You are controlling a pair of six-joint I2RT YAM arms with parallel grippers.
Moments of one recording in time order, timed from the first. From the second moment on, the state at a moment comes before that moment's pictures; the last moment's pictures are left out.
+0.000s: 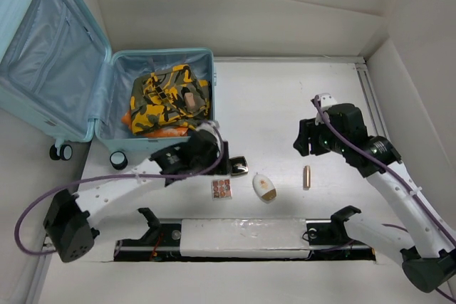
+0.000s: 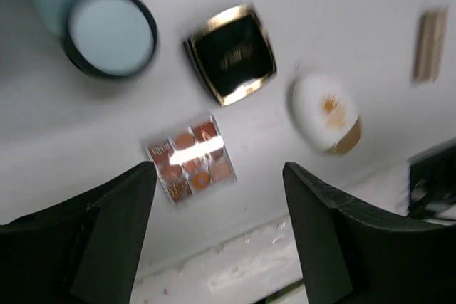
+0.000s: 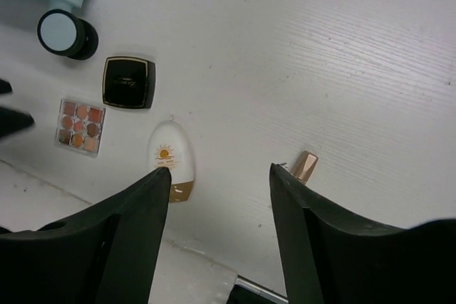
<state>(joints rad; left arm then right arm) -0.80 1.08 0.81 -0.53 -0.09 -0.69 0.46 0.91 1.04 -0.83 -0.06 0.22</state>
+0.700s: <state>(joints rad) -1.18 1.35 0.82 -0.68 -0.37 -1.18 0.45 0.91 1.02 -0.83 -0.13 0.23</state>
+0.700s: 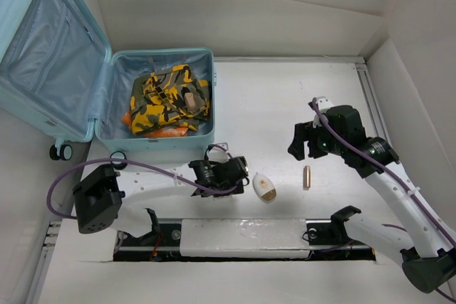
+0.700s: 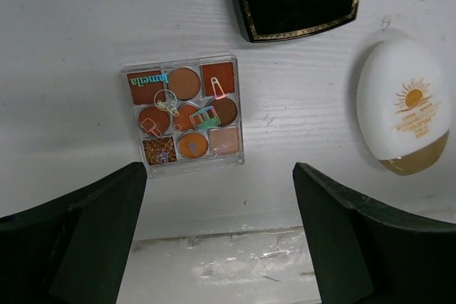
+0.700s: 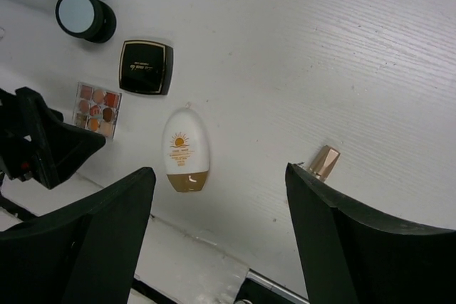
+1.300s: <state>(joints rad) -1.15 1.47 0.79 -0.65 -0.42 -1.25 0.45 0.91 1.02 -0.82 -0.17 0.21</state>
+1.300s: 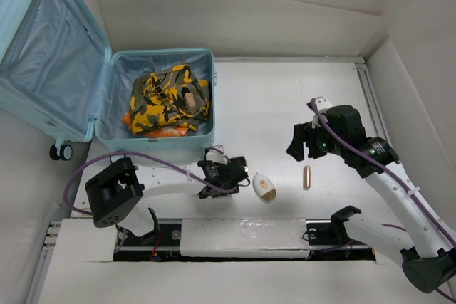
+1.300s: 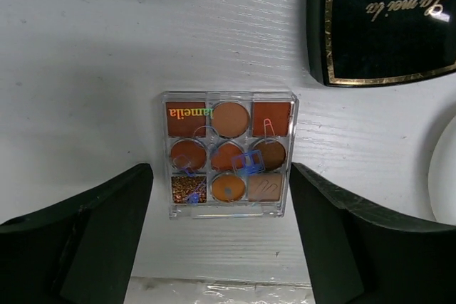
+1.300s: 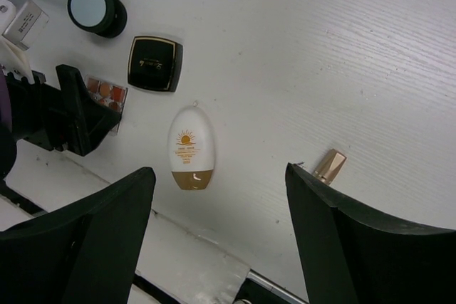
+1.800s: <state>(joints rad) -1.15 1.48 0.80 -0.64 -0.44 -1.23 0.45 0.91 1.02 -0.82 -0.17 0.21</state>
